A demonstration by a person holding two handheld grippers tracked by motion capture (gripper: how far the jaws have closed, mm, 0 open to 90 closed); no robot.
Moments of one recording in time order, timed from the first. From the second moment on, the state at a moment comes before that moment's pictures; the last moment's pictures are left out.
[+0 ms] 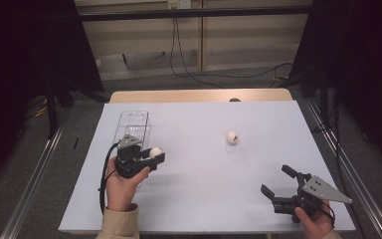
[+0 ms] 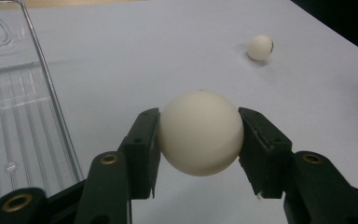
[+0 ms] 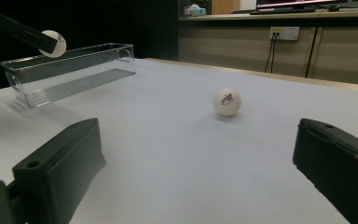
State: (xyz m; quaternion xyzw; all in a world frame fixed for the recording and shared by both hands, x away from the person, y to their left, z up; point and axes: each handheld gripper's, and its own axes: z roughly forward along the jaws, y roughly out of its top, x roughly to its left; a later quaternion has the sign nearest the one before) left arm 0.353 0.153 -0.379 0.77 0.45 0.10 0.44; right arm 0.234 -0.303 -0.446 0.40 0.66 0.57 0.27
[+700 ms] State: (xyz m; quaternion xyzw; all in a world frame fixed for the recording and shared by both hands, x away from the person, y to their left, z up) left arm 0.354 0.163 -0.378 0.77 0.46 0.11 0.44; right arm 0.234 -0.303 -0.446 0.40 0.66 0.57 0.27
